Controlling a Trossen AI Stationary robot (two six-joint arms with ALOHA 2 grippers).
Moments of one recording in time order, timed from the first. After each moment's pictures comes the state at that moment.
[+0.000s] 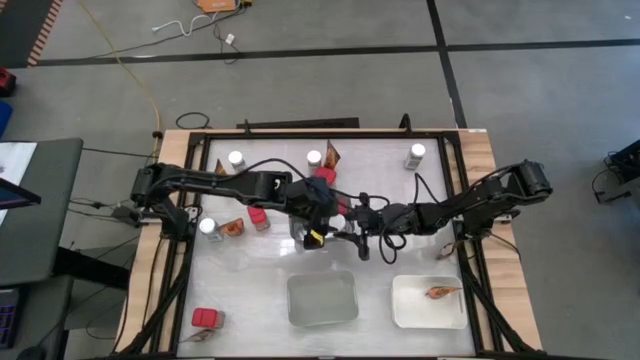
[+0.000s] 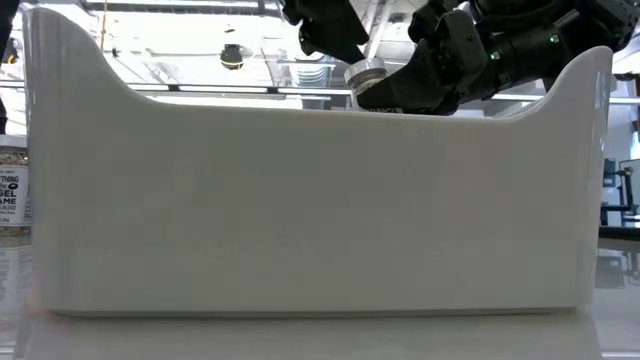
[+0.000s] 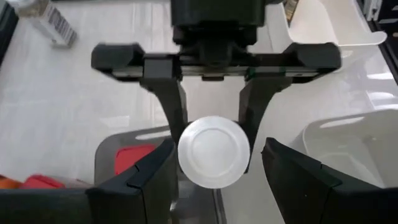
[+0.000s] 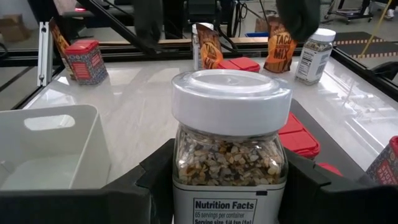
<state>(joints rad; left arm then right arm) -0.05 1.72 1.59 -0.59 -0.04 0.02 0.15 1.49 0.58 0.66 0.20 0.07</state>
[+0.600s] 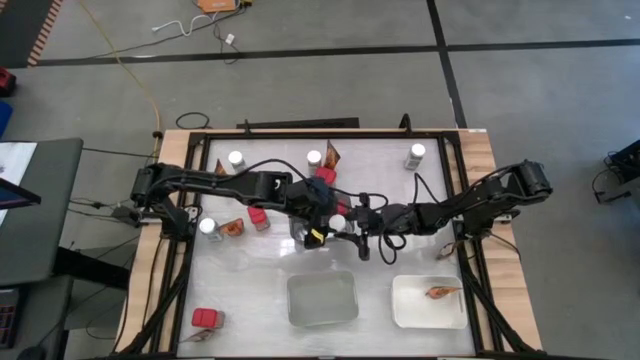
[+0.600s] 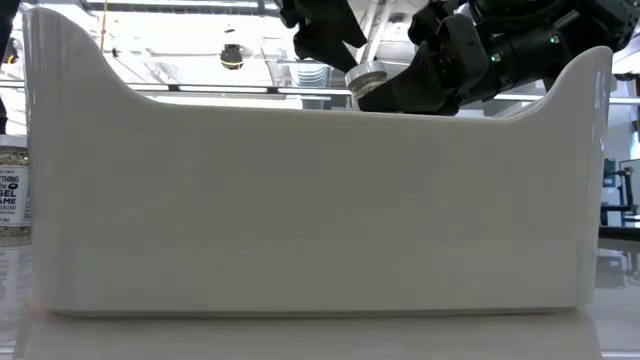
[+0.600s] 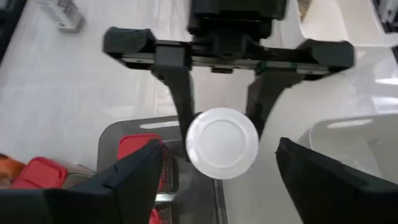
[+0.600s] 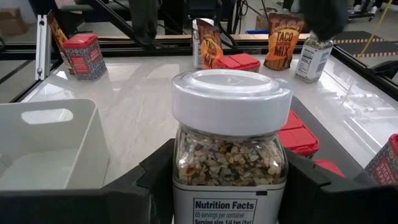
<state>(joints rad) -0.05 1.72 1.59 -0.61 -0.07 -0.04 0.15 1.49 0.58 0.65 0.20 0.06</state>
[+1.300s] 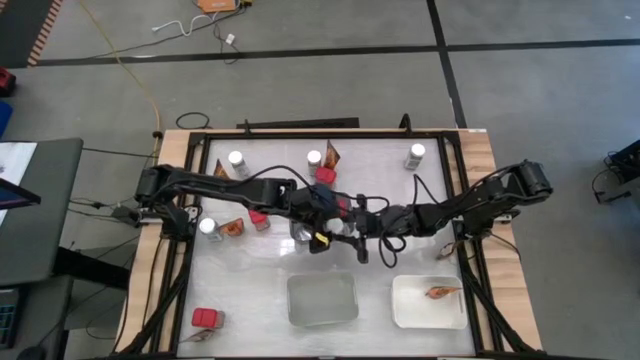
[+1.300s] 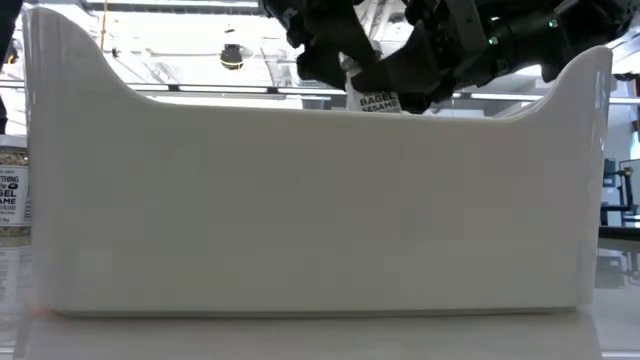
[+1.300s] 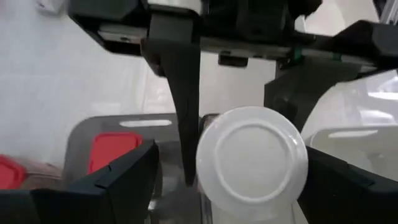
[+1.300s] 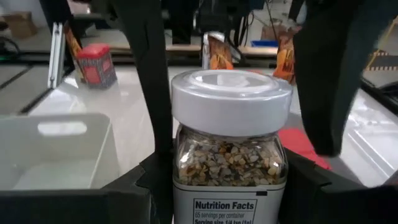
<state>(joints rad) -0.06 1.75 1.51 -0.49 -0.05 -0.10 0.18 1.49 0.62 0.62 0.20 0.03</state>
